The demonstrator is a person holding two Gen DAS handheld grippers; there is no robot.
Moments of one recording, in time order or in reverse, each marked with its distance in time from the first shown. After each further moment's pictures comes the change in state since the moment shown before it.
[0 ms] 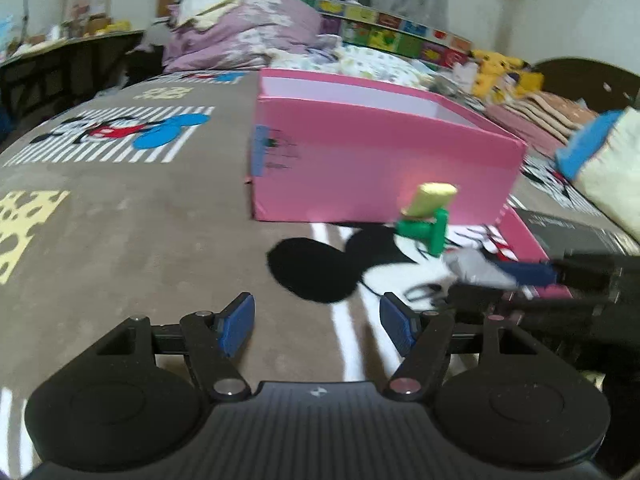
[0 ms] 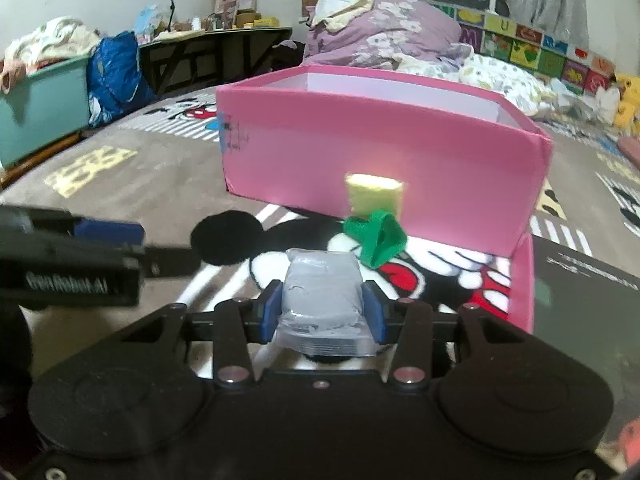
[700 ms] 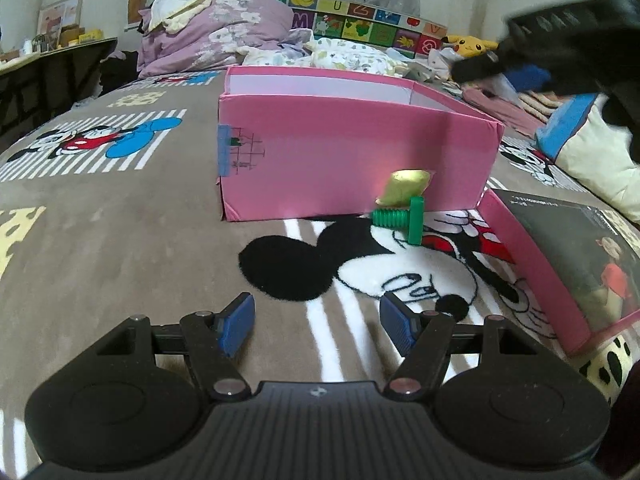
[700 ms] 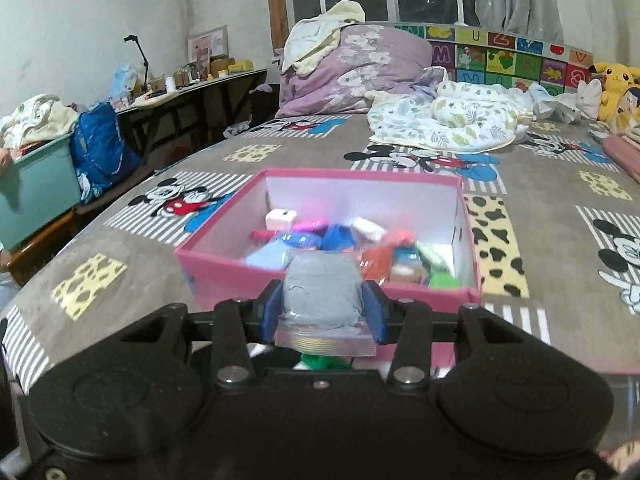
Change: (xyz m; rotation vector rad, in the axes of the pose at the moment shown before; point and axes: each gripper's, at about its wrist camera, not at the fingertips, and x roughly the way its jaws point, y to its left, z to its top) left arm 0.007 -0.010 0.001 0.052 0.017 -0.033; right arm -0.016 -0.054 0.112 0.113 -0.066 0.010
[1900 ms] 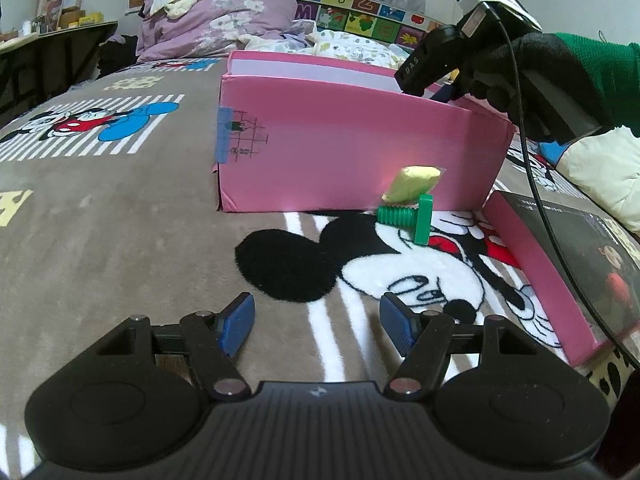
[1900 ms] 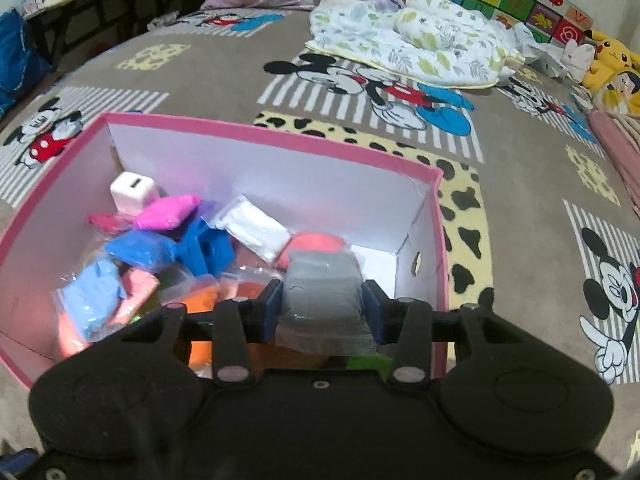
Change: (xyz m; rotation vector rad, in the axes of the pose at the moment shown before) left arm 0.015 0.009 0.001 -0.048 0.021 -0.028; right arm 0.166 -0.054 0.065 -0.079 0.353 -0.223
